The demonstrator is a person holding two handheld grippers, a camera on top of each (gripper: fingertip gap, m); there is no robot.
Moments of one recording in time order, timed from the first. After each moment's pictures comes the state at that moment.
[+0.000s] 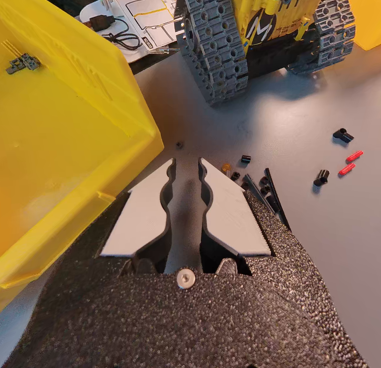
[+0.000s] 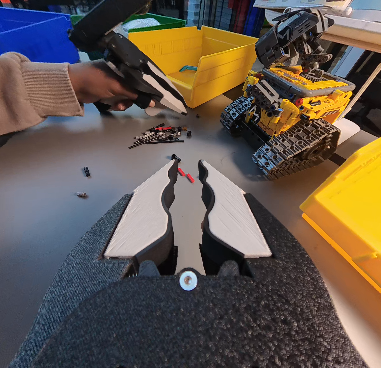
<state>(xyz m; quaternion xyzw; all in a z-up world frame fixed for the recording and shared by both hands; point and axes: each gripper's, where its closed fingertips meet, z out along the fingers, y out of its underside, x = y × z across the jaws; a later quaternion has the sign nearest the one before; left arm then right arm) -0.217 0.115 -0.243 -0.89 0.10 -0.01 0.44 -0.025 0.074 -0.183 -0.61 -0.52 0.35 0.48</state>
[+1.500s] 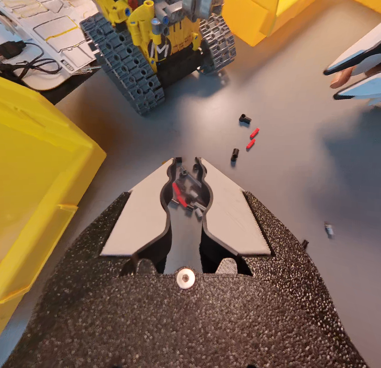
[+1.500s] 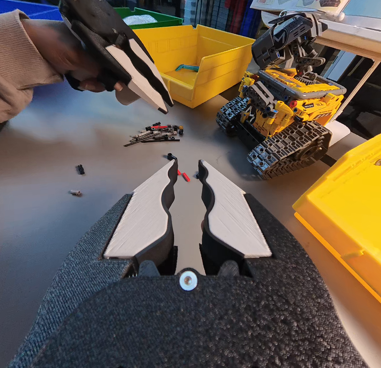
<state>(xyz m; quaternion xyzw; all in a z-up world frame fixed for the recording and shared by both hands) -0.160 0.079 -0.211 -0.88 0.22 -0.11 0.40 -0.022 0.077 -0.182 -0.61 -0.53 0.34 0.49</state>
